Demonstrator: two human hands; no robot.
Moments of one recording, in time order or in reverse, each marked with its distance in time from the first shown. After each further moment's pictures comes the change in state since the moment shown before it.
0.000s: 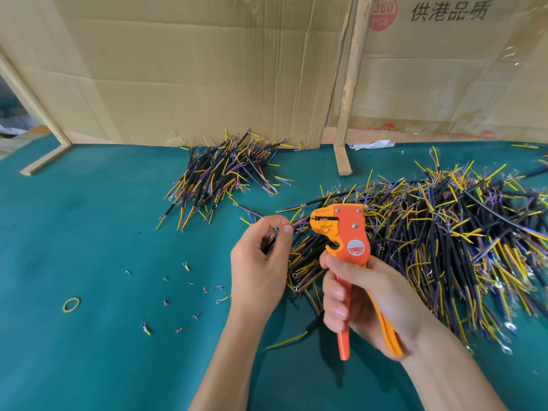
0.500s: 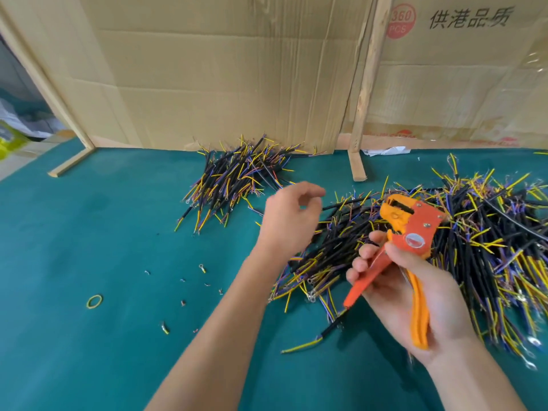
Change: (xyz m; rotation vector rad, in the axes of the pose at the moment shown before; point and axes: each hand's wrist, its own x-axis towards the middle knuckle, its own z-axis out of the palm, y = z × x) left_hand 0.071 0.025 0.015 0.203 -0.233 0.001; right_hand 0.016 -0.001 -0.029 0.258 0.054 -0.278
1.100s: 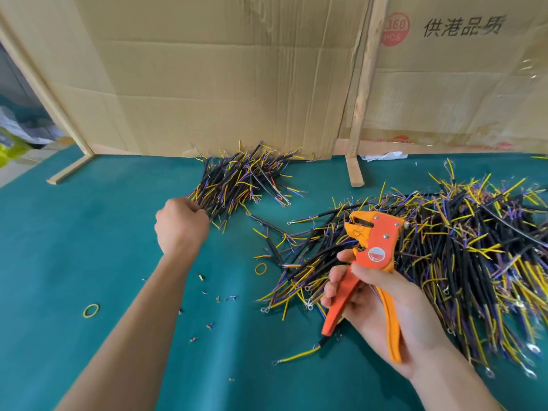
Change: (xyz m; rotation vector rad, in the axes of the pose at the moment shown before) left_hand 0.023 -0.092 -0.104 0.401 0.474 -0.528; right_hand -0.002 0.017 0.009 -0.092 -0.016 0.100
